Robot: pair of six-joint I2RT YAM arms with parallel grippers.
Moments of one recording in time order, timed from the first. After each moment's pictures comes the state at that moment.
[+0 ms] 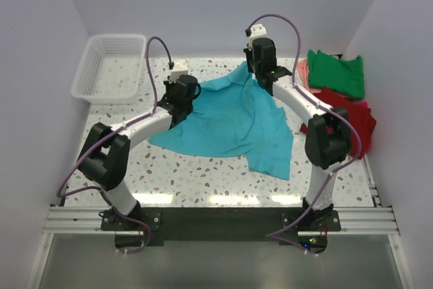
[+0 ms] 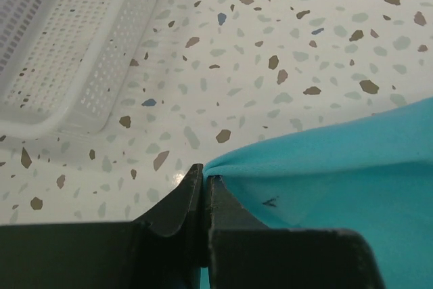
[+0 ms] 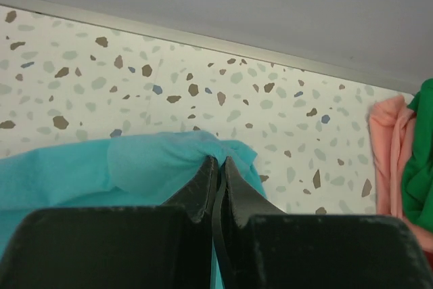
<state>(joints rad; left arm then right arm) -0.54 1.68 1.13 0.03 -0.82 -0.22 0.41 1.88 1.61 -0.09 0.32 -0.03</state>
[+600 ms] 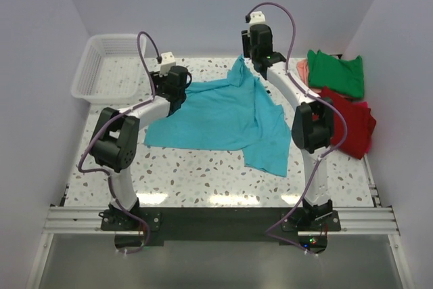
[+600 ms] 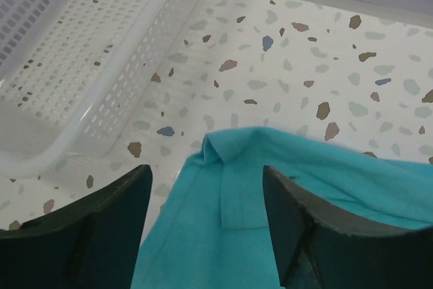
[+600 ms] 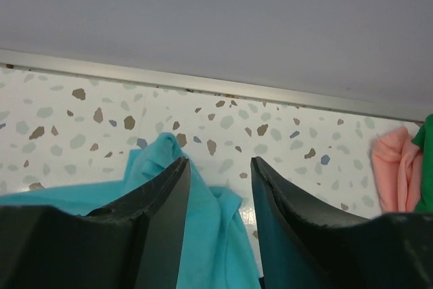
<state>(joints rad) -0.39 1.88 1.24 0.13 -0.83 -0.26 0.36 2.20 2.03 -0.18 0.33 -0.02</state>
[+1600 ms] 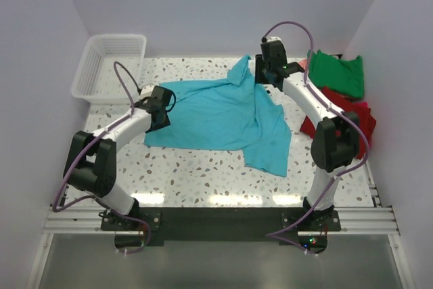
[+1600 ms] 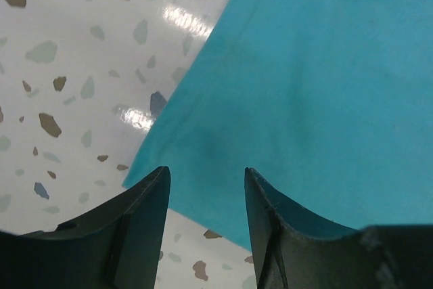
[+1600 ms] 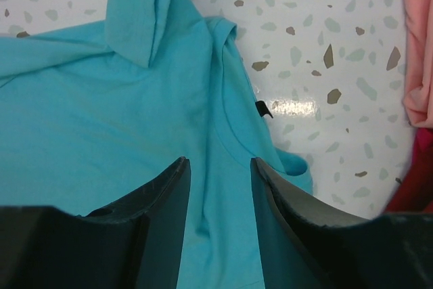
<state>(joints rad) -0.32 1.60 1.04 -0.51 -0.50 -0.65 0.34 1.88 1.68 -0.52 0.27 0.23</state>
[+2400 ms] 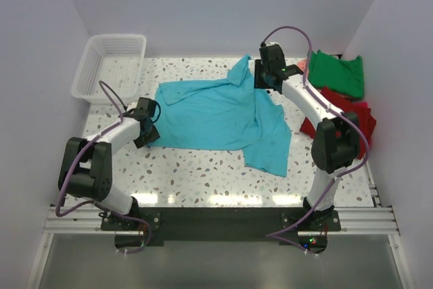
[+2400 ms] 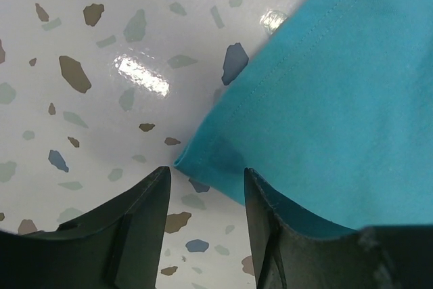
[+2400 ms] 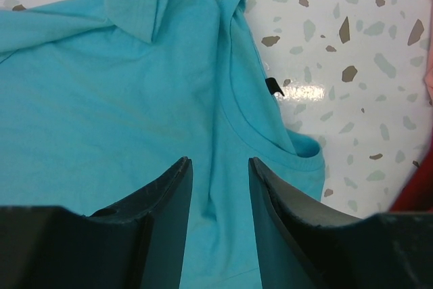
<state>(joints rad) -0.17 1.53 0.84 -0.51 -0.34 -0.70 0.35 1.86 1.63 -0.55 0.24 0.26</state>
